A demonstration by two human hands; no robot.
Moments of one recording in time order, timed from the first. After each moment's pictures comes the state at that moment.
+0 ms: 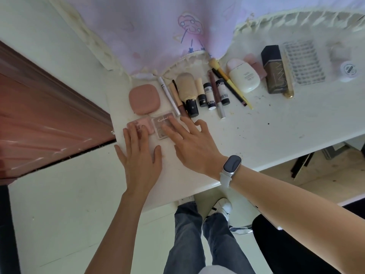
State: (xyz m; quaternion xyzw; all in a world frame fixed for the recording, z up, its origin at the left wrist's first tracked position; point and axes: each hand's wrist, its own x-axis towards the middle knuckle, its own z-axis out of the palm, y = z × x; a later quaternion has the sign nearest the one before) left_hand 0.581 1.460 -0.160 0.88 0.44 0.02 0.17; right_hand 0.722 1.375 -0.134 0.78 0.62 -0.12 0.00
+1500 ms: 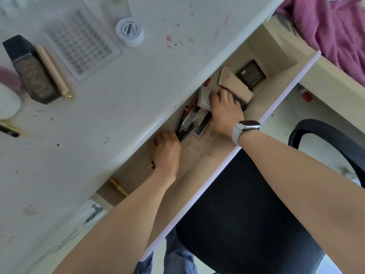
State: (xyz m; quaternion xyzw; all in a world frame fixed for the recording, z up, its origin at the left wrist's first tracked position) left_hand 0.882 1.141 -0.280 0.97 0.15 -0.17 0.02; right_hand 1.008 1.012 -0.254 0.97 0.19 -0.13 0.02
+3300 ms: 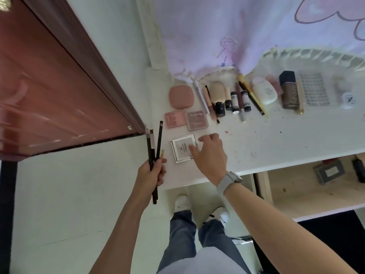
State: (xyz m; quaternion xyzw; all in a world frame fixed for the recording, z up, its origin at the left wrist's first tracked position) left_hand 0.489 1.442 -0.129 0.47 0.54 0.12 0.69; right_hand 0.649 1.376 -0.123 0.91 0.31 -0.20 -0.19
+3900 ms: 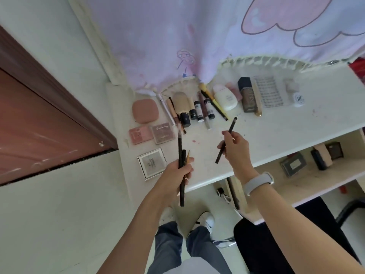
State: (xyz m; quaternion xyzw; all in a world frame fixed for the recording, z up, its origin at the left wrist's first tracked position) left_hand 0.609 1.397 -0.106 0.41 0.42 -0.03 0.81; right_hand 0.762 1.306 -0.101 0.81 0.02 -0.26 -0.53
